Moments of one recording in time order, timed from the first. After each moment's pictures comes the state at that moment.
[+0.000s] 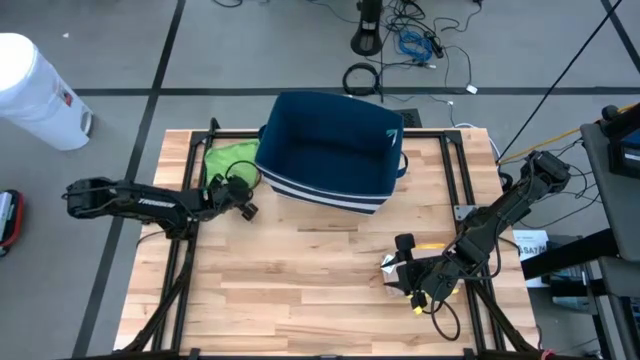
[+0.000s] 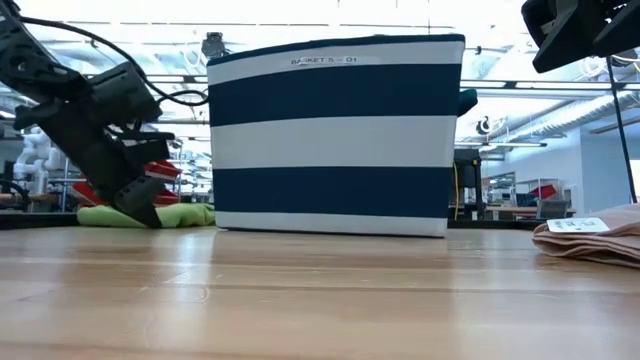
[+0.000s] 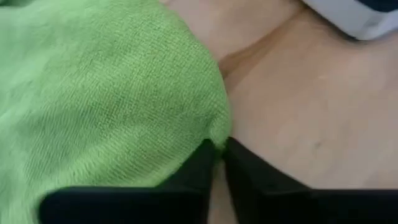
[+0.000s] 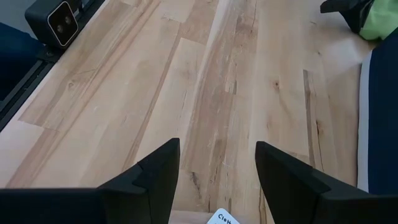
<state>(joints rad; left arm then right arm) 0.31 1.12 0.15 0.01 -0.44 -0.33 0.75 1.26 0.76 -0.32 0.52 0.28</state>
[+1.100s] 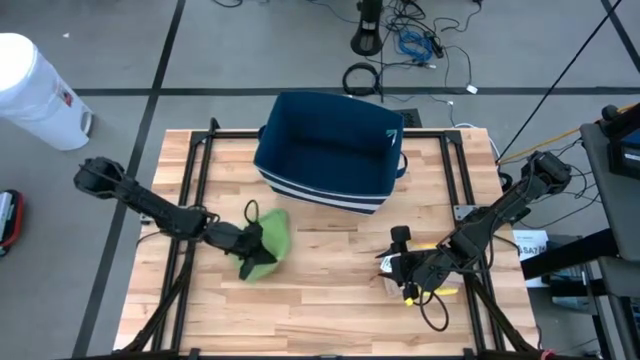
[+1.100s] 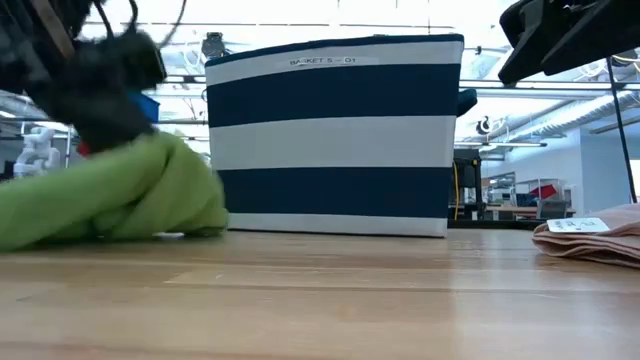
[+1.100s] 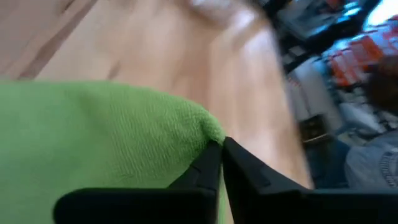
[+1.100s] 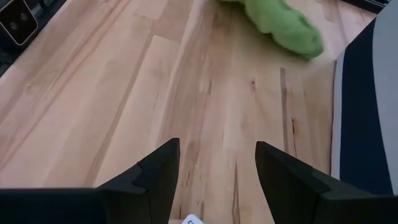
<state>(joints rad) -0.36 1.13 0.26 0.41 -0.01 -0.71 0.67 1.26 0.76 -0.32 0.52 0.22</state>
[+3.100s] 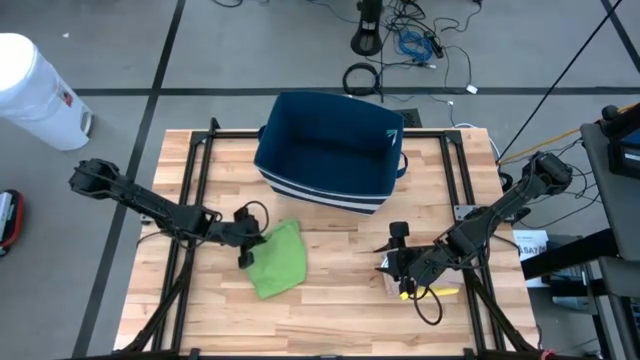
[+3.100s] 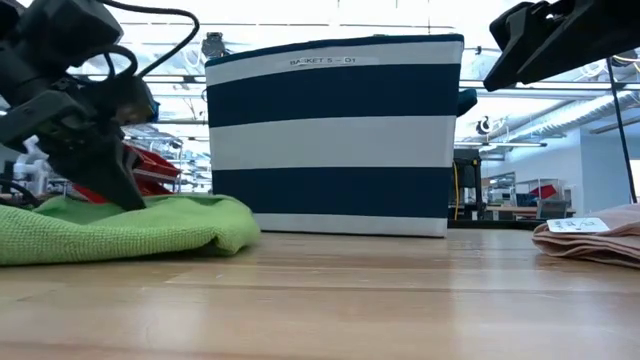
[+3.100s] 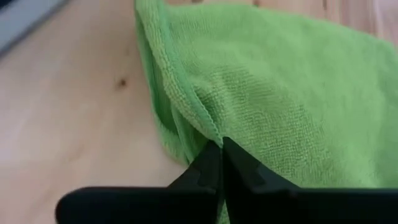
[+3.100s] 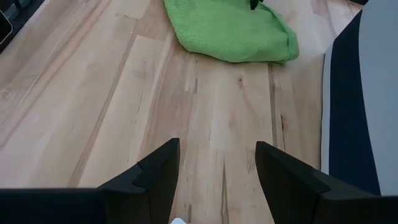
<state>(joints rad) -0.30 1.07 0.27 -0.03 -0.22 -0.44 0.61 1.26 0.76 -0.32 0.52 0.22</state>
